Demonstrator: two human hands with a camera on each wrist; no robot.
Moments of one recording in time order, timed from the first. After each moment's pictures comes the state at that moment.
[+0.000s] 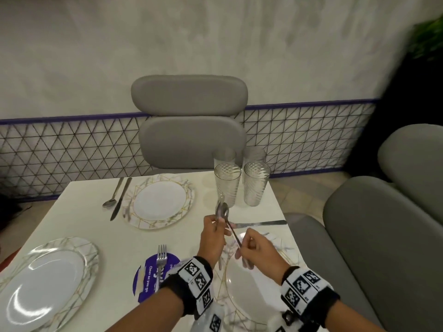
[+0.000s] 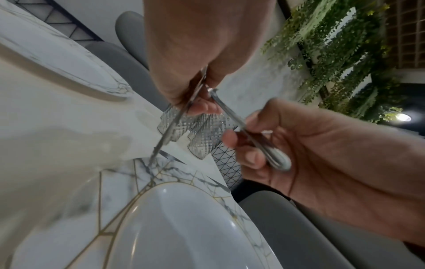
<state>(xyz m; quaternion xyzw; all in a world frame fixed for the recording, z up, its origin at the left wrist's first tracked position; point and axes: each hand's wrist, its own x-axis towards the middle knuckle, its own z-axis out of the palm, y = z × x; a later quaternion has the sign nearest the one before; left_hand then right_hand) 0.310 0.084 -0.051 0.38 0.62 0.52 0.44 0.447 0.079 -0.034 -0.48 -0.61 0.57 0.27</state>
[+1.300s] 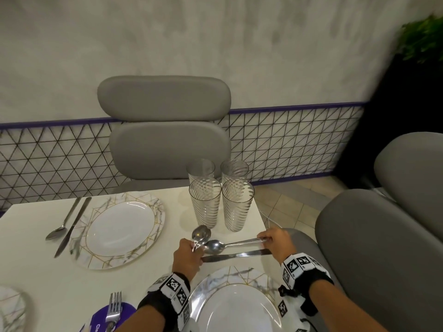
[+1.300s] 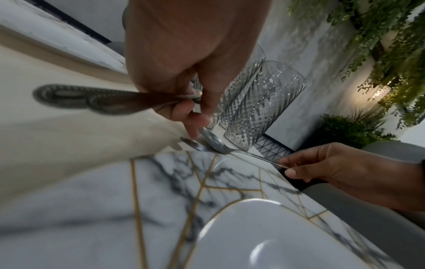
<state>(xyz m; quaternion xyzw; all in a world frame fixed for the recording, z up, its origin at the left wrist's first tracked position) 0.300 0.179 -0.118 0.35 0.75 0.38 0.41 0.532 0.255 -0.117 -0.62 -0.73 0.26 0.13</state>
